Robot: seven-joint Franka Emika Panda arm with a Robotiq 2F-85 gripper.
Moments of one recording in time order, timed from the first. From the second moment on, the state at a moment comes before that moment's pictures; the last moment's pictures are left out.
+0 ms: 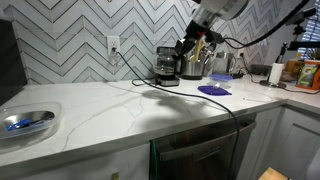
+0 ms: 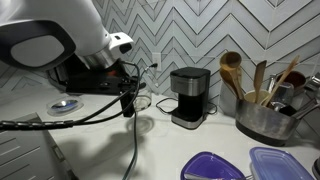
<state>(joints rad) -0.03 -0.42 -0.18 -2.43 0.37 2.53 -0.83</state>
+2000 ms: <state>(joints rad) -0.10 0.02 -0.24 -2.13 0.37 2.65 -0.50</state>
